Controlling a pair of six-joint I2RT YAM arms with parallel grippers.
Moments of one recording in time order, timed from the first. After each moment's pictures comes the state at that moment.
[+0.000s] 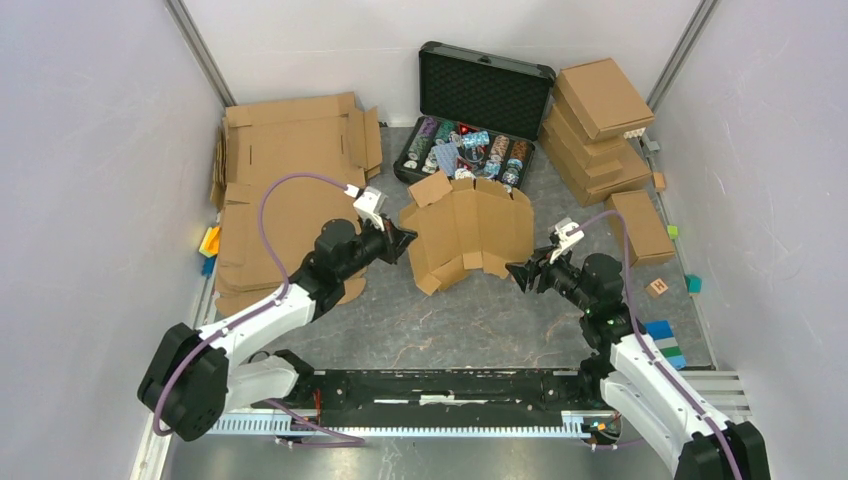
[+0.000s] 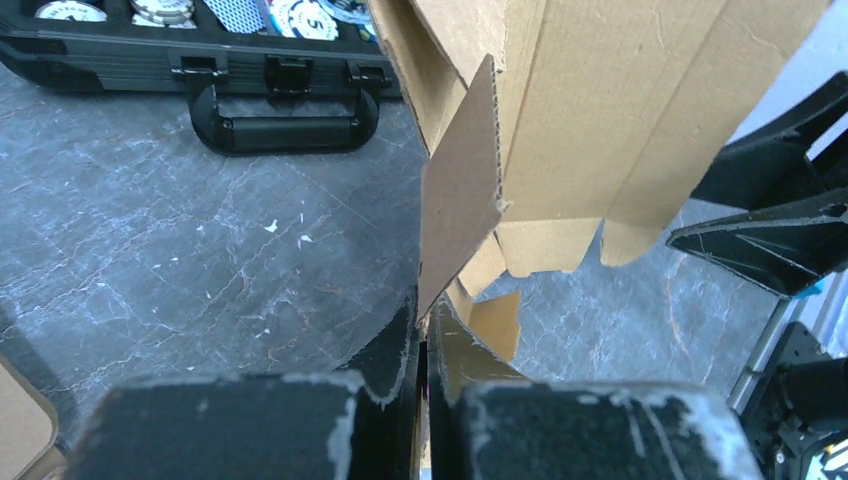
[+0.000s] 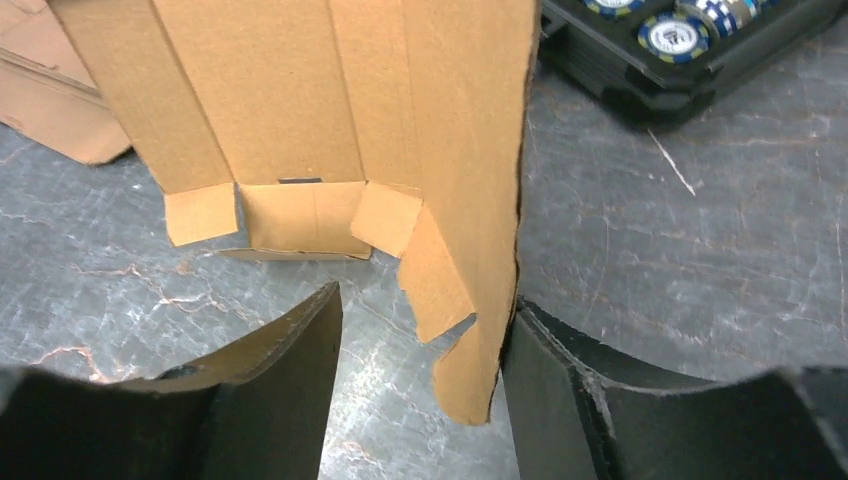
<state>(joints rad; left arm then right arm) -0.56 1.14 0.54 0.41 0.18 -0.35 0.30 0.70 0.24 0.25 -0.40 0.10</state>
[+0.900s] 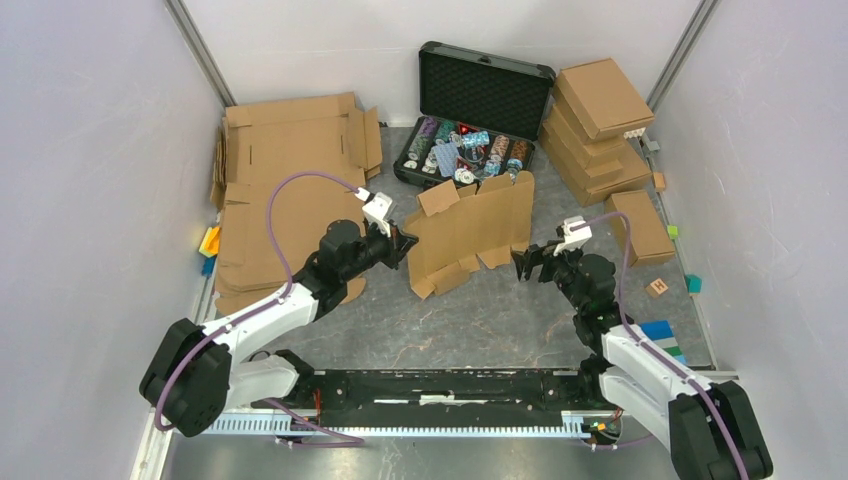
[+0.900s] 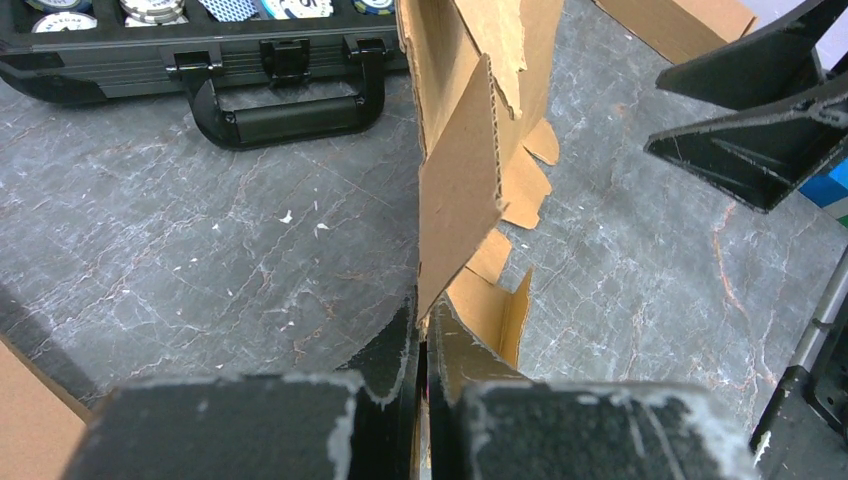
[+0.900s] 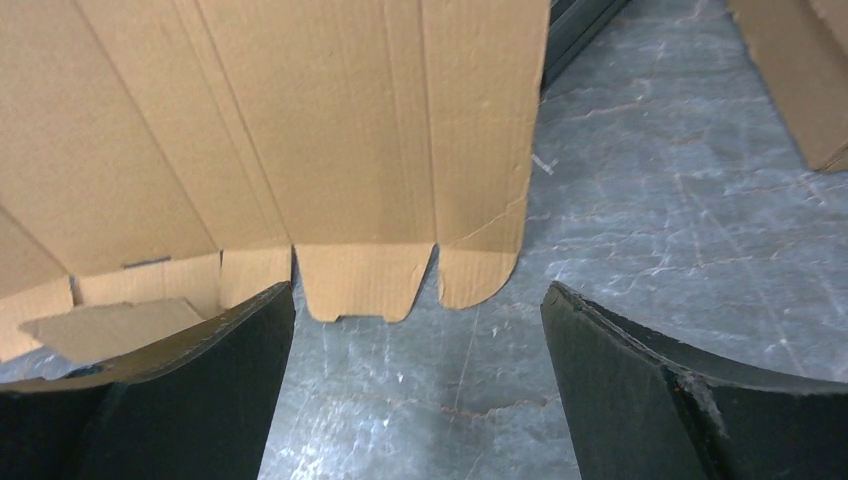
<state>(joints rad) -0.60 1.16 0.54 0.39 0.20 -0.20 0.30 0.88 0.17 0.50 -0.10 0.12</state>
